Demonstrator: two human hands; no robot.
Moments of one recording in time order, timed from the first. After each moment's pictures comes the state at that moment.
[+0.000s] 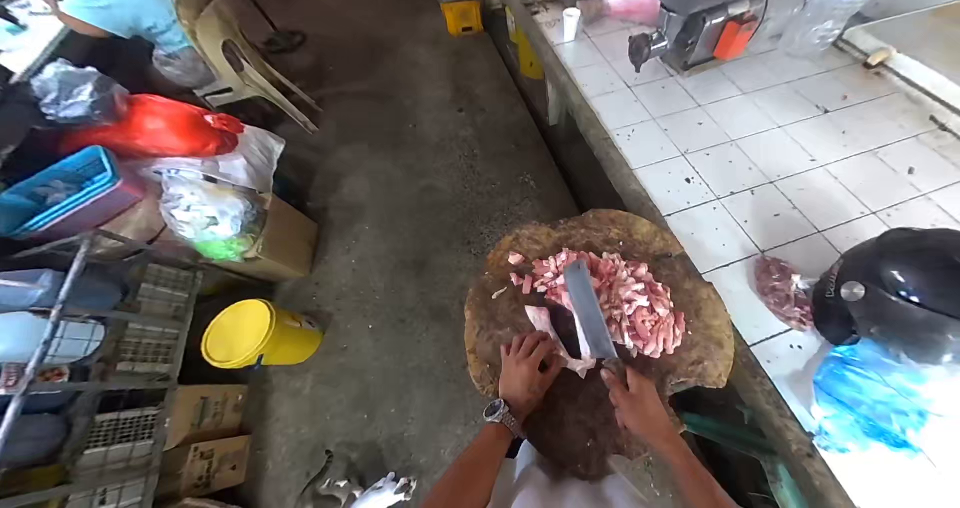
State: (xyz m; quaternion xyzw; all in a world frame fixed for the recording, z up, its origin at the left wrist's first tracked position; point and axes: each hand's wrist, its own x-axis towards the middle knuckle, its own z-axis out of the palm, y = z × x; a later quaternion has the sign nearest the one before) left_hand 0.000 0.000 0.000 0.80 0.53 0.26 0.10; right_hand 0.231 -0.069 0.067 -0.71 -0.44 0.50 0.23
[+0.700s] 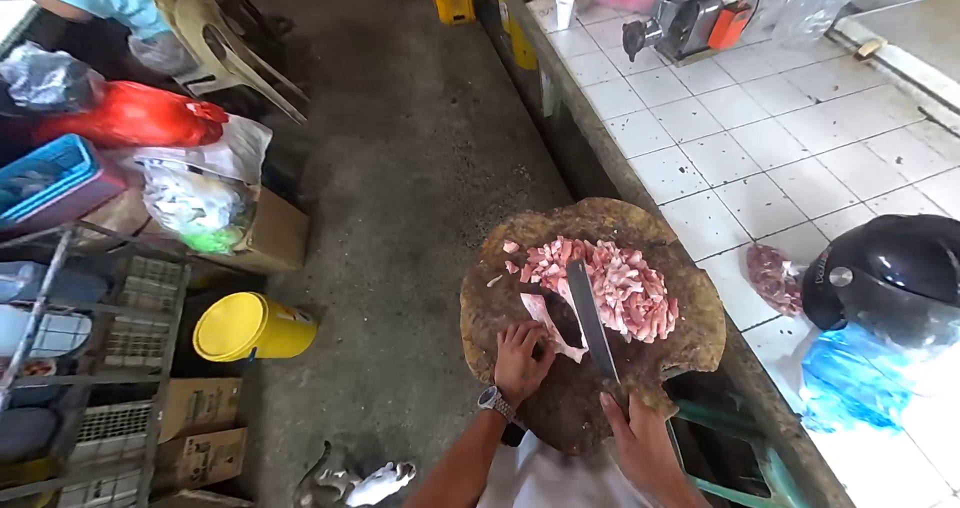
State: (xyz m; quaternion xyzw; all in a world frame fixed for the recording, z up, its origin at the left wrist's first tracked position) left_hand -0.005 -0.004 -0.007 0.78 0.52 0.31 0.14; right_hand 0.204 -0.138 0.119 -0.73 -0.54 0.35 0.23
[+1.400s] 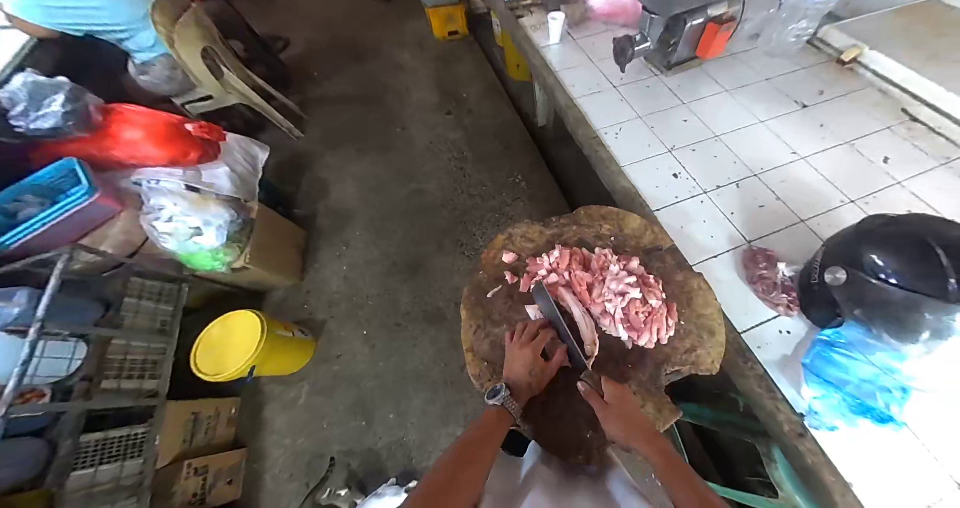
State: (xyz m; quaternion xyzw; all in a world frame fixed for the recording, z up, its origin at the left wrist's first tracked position) left_hand 0.010 0.016 0.008 0.81 0.51 0.24 0.15; right_hand 0.208 -0.082 0.068 -0.69 -0.52 0.50 0.09
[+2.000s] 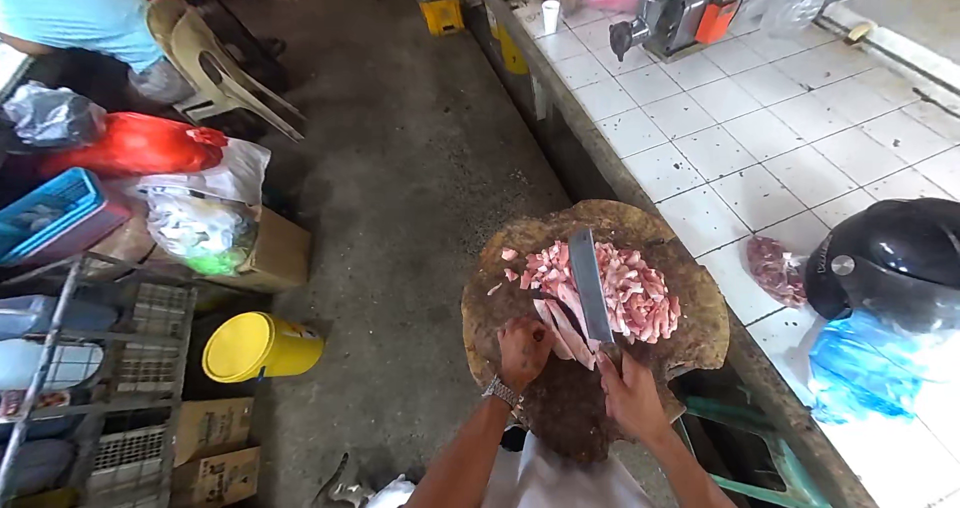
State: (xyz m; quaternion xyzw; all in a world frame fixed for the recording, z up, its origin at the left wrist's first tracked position) left_hand 0.006 0.028 0.035 0.72 0.62 0.16 0.28; right_hand 0.202 -0.080 0.103 -0.70 -0.43 0.47 0.32
